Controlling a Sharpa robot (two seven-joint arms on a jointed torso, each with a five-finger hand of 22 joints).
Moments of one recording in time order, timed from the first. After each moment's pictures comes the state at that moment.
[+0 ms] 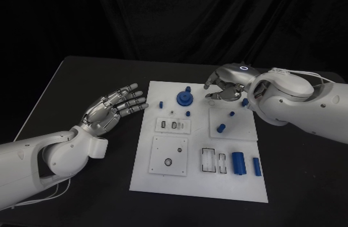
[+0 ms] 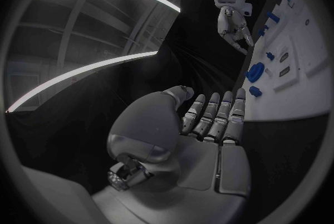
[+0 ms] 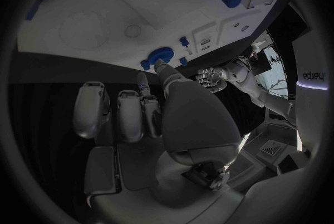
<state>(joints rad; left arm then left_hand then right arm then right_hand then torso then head) 1.23 -1.13 -0.21 1.70 0.17 0.13 0.68 1.28 0.17 0.28 0.08 0.58 0.45 0.15 0.10 0.06 0.31 0.28 0.49 0.07 0.34 0.28 0.44 0.07 0.09 0.42 0.29 0.27 0.12 1.55 -0.84 -0.24 1.61 -1.52 -0.33 -0.15 1.30 -0.05 0.18 0.09 0.18 0.92 0.12 0.13 0.17 1.43 0.02 1.47 1.31 1.46 -0.05 1.38 1.29 0.08 1.39 0.07 1.30 1.30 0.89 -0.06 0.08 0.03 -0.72</state>
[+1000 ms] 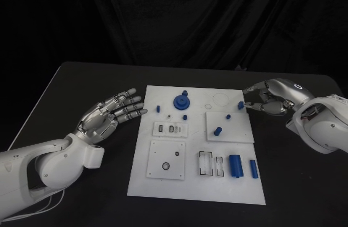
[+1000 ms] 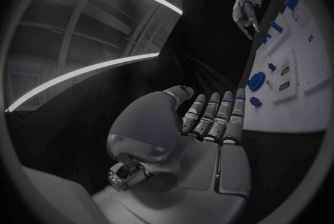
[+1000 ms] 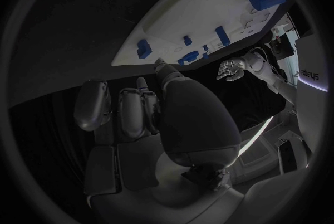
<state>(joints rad) 1.23 -1.16 -0.21 1.77 0.16 0.11 0.68 1.28 0.16 0.28 0.07 0.58 0.45 0.15 0.10 0.06 0.31 0.28 0.49 0.07 0.34 0.28 0.45 0.07 0.09 0.42 0.29 0.27 0.12 1.44 -1.15 -0.25 1.68 -1.45 -0.55 -0.12 1.34 -0.07 0.17 0.15 0.13 0.83 0.09 0.08 0.13 1.39 -0.01 1.41 1.28 1.47 -0.07 1.32 1.23 0.08 1.37 0.04 1.24 1.27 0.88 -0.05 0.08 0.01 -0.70</state>
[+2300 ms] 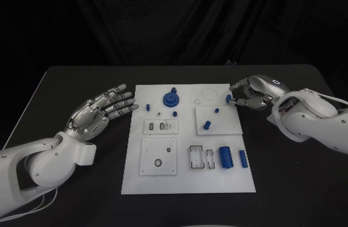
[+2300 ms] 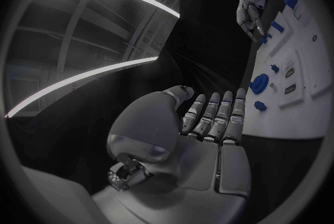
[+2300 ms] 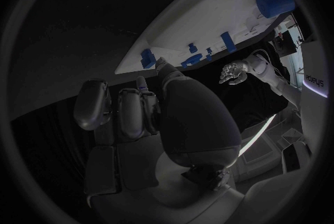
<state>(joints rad) 1.23 -1.14 -0.21 1.74 0.16 0.11 0.68 1.28 0.16 0.29 0.07 0.58 0.45 0.15 0.10 0.06 0.31 0.28 0.49 0.07 0.34 0.28 0.45 0.07 0.09 0.42 0.29 0.27 0.12 1.40 -1.06 -0.25 1.60 -1.44 -0.56 -0.13 1.36 -0.09 0.16 0.17 0.11 0.85 0.10 0.09 0.13 1.39 0.00 1.41 1.28 1.47 -0.07 1.31 1.23 0.08 1.38 0.04 1.23 1.27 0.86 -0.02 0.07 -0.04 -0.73</state>
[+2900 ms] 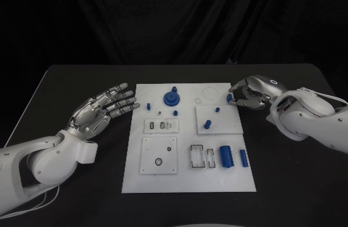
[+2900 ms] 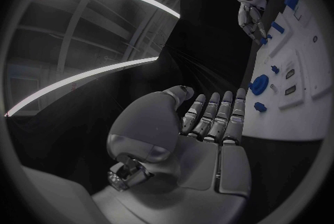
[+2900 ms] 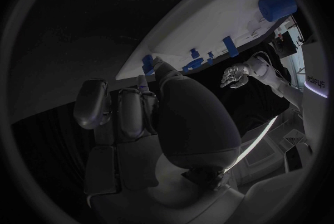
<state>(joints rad) 1.23 -1.13 -0.21 1.73 0.16 0.12 0.68 1.28 0.16 0.29 0.07 0.58 0.45 0.15 0.10 0.06 0.31 0.28 0.49 0.07 0.34 0.28 0.45 0.07 0.09 0.42 0.29 0.27 0.12 1.40 -1.04 -0.25 1.58 -1.44 -0.53 -0.14 1.40 -0.10 0.17 0.17 0.17 0.88 0.11 0.10 0.15 1.39 0.00 1.41 1.28 1.47 -0.07 1.30 1.23 0.08 1.38 0.04 1.22 1.27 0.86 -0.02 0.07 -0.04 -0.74</state>
